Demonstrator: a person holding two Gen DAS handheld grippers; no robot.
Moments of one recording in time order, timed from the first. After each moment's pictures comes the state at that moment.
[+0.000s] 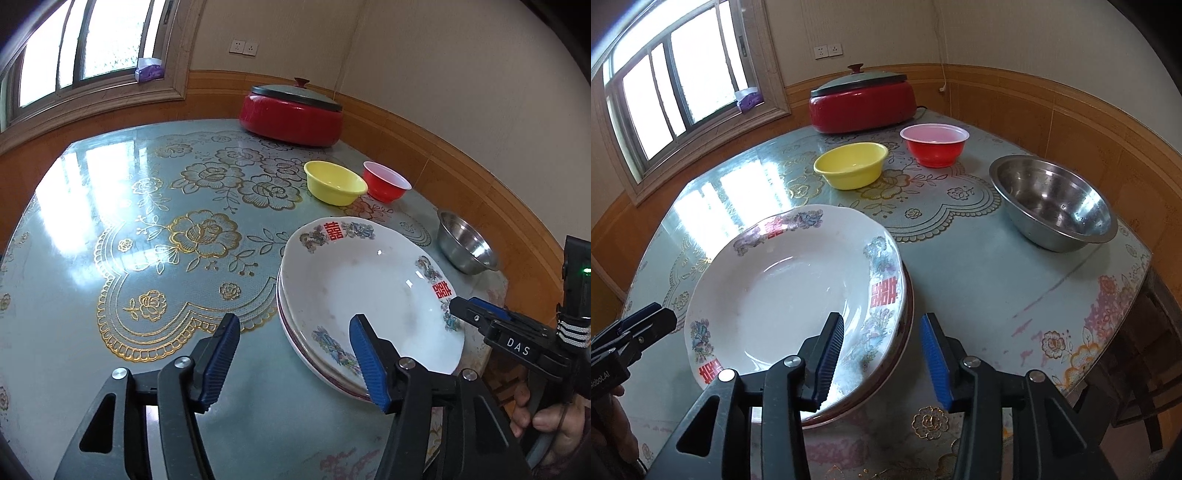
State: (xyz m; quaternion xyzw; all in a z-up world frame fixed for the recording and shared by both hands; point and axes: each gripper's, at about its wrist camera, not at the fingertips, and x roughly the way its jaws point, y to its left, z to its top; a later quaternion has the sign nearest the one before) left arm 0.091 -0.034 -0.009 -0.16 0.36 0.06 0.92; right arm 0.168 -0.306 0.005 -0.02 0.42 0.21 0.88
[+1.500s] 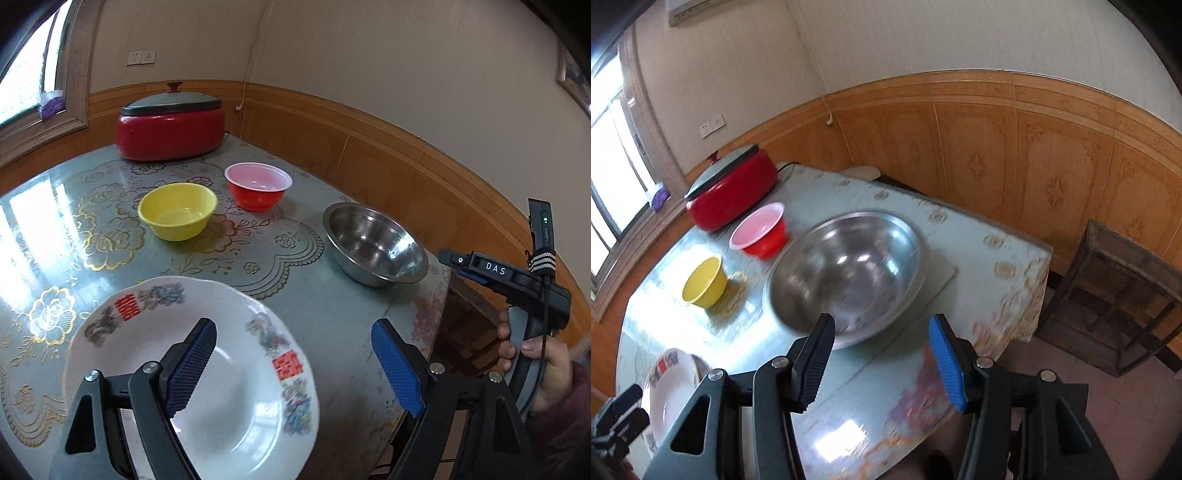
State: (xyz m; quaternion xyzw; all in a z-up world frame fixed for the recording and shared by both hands) left arm 0.223 -0.175 0.023 -0.11 0.38 -0.07 0.92; right arm 0.299 -0.504 0.033 0.11 0.40 0.08 0.91
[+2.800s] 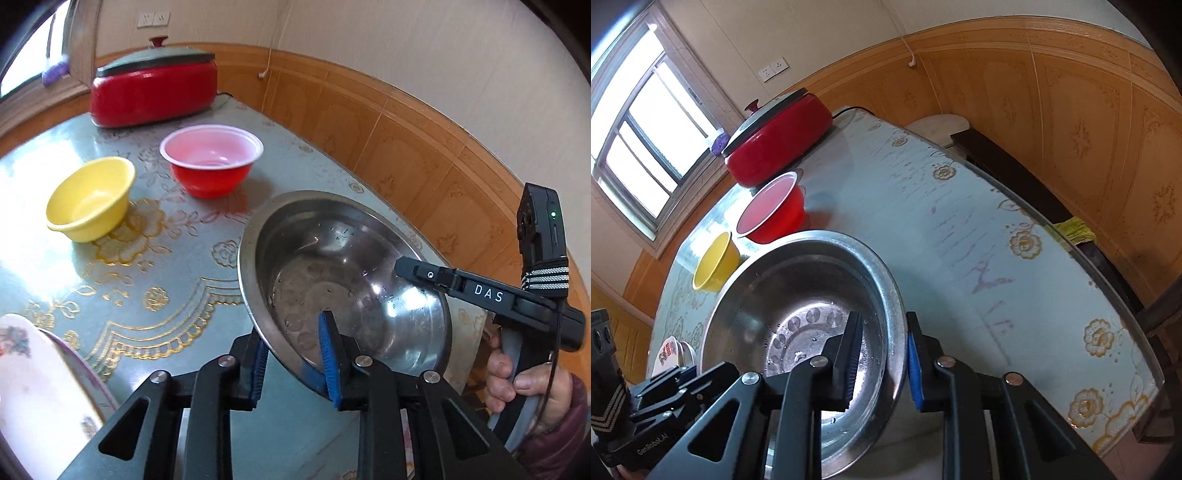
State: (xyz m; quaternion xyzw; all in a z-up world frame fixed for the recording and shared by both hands) left arm 0.349 -0.261 -0.025 -0.14 0.42 0.00 0.90; right arm 0.433 -0.495 -0.026 0.08 0.48 0.28 0.83
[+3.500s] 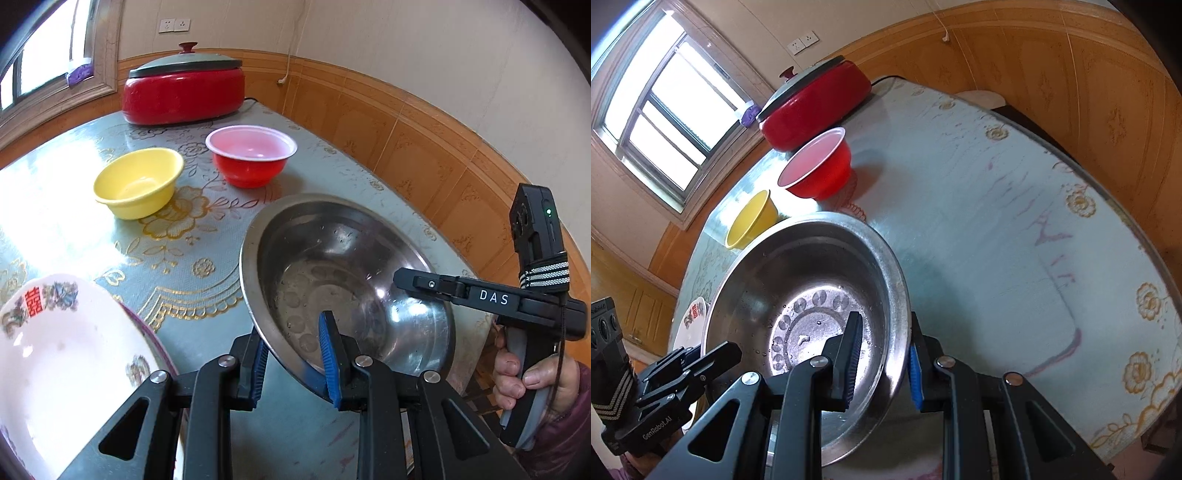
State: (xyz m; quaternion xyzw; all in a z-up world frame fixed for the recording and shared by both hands) left arm 0.308 -0.247 -0.024 -0.14 0.42 0.03 0.89; right arm 0.411 -0.471 -0.037 0.07 0.51 0.35 0.78
